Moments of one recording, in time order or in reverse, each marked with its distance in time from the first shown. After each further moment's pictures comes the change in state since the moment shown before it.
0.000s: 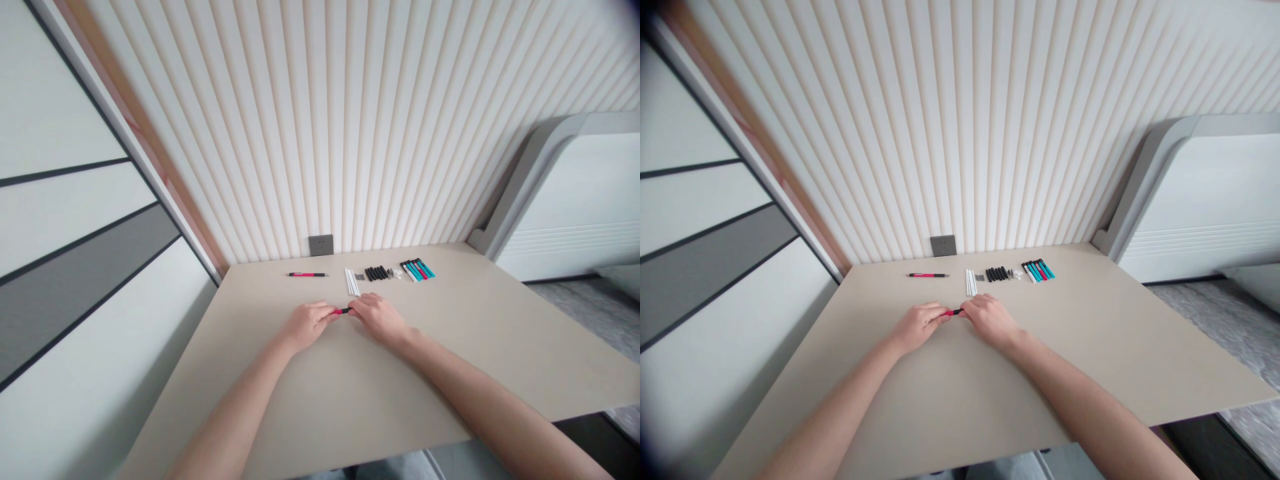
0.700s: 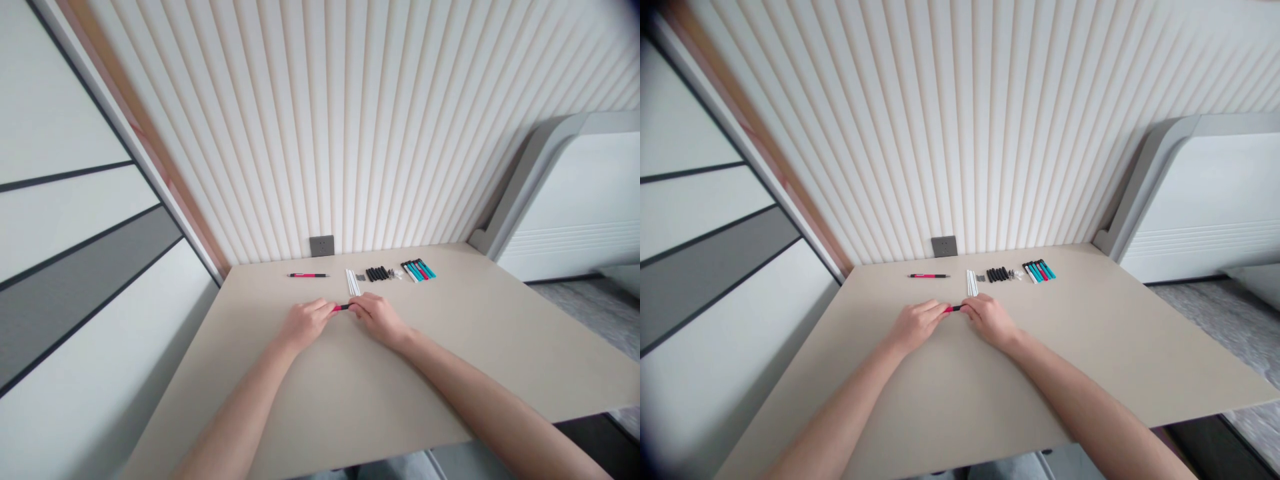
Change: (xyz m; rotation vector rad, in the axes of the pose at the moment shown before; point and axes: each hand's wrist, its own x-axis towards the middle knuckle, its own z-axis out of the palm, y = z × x) left_hand -0.004 0.000 0.000 0.378 0.132 0.068; right_hand 0.000 0.000 0.003 0.340 0.104 0.111
